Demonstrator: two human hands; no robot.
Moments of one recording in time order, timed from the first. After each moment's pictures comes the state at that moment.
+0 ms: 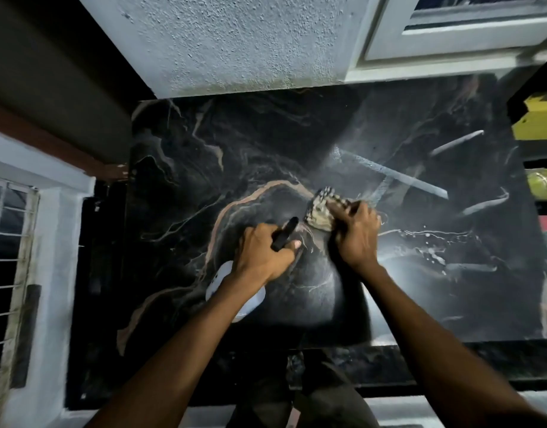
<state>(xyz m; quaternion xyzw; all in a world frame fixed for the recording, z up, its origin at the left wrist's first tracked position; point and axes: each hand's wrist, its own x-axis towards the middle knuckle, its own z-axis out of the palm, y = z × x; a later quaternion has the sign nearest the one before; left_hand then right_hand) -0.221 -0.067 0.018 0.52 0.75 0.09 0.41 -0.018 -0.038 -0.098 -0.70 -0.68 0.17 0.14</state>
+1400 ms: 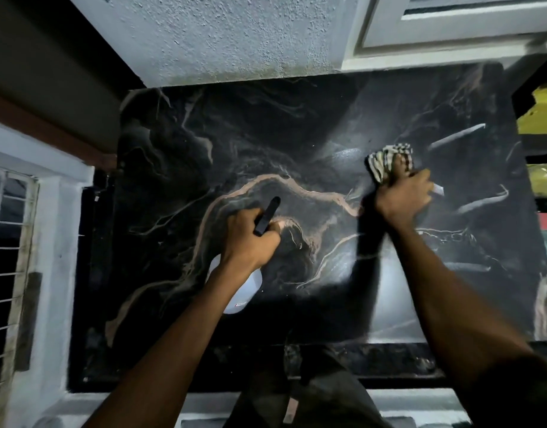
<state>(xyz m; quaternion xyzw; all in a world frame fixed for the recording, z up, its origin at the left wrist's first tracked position) -0.210 -0.051 0.005 0.48 0.77 0.15 0.38 0.058 0.042 -0.088 -0.86 -0.48 0.13 0.08</state>
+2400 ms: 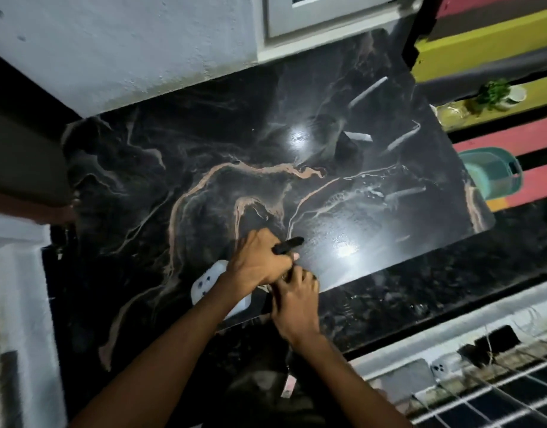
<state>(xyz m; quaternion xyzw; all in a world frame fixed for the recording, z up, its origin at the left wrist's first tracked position) -0.168 -0.127 0.015 0.65 0.63 -0.05 0.43 -0.097 -0.255 -0.079 -0.75 -0.62 0.22 0.06</state>
